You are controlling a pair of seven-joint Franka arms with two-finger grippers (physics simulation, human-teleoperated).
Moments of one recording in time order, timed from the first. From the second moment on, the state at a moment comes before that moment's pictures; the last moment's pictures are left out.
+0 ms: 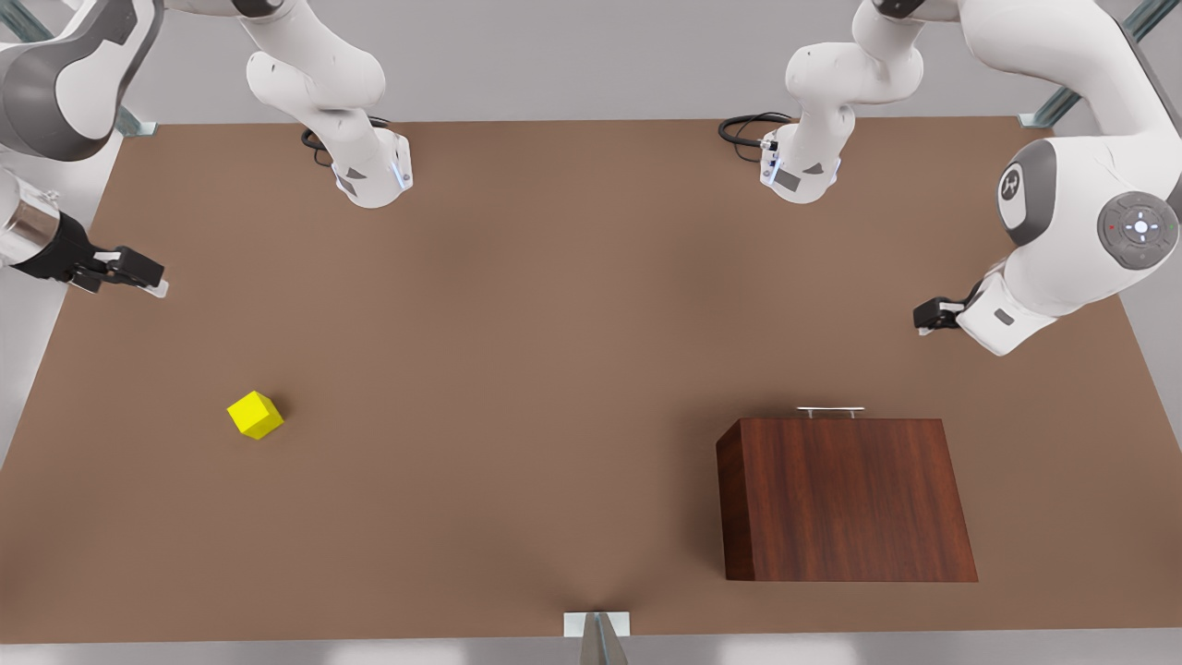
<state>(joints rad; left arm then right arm) -0.03 0.17 -0.01 -1.48 0.08 1.53 0.03 -0.03 0.11 -0.12 -1.30 0.01 1.35 -0.05</state>
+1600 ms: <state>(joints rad) -0.05 0.13 -0.04 -2.25 -0.06 2.67 -1.68 -0.06 0.34 -0.19 -1.87 0.10 2.13 -0.84</state>
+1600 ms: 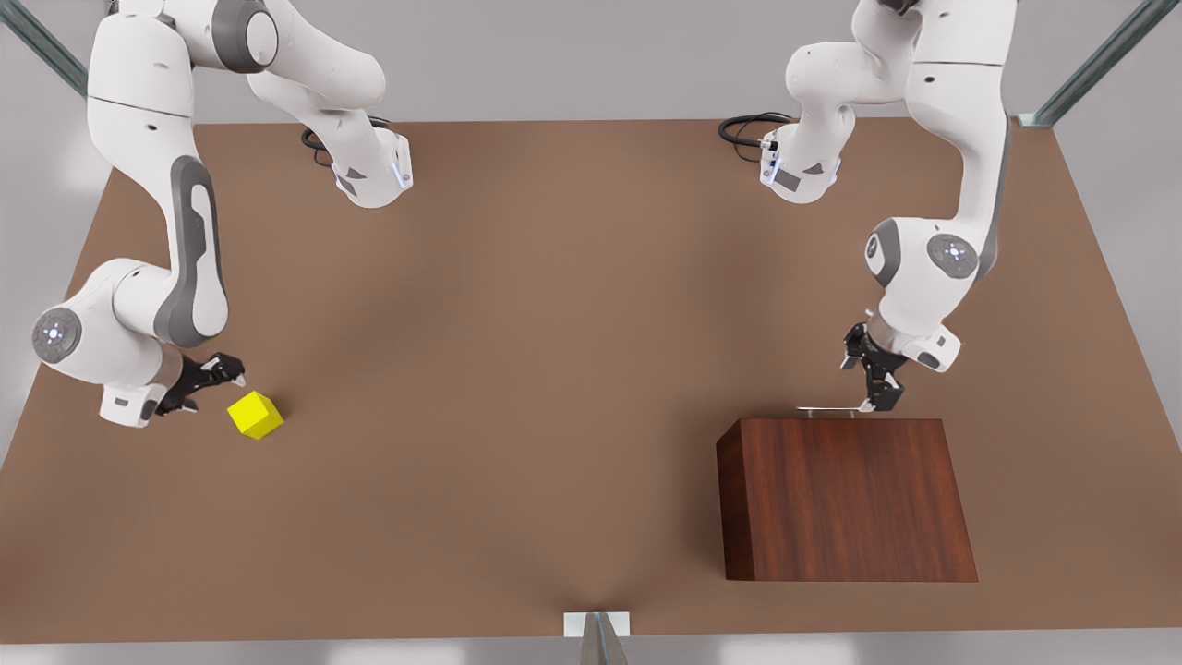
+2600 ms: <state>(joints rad) -0.11 0.21 -0.06 -2.25 -0.05 2.71 -1.76 -0.06 0.56 -0.21 -1.87 0.14 2.26 -1.27</state>
